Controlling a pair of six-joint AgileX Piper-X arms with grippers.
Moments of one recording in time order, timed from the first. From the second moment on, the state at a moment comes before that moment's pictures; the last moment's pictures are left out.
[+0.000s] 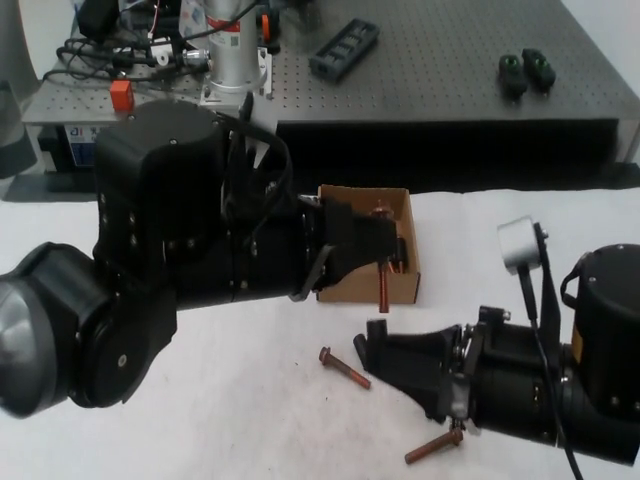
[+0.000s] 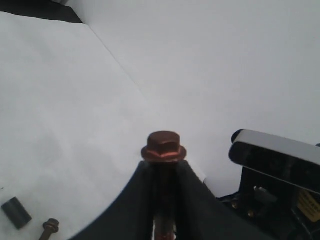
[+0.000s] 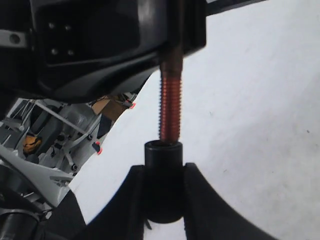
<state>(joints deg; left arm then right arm) -34.6 78.3 -42.9 -18.3 39.5 -40.8 26.2 57.5 -20.8 -16.3 -24.5 30.3</state>
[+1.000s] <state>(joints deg) -34.6 78.2 -42.9 -18.7 43.4 -39.7 26.0 57.4 -20.4 -20.4 -21.1 29.8</state>
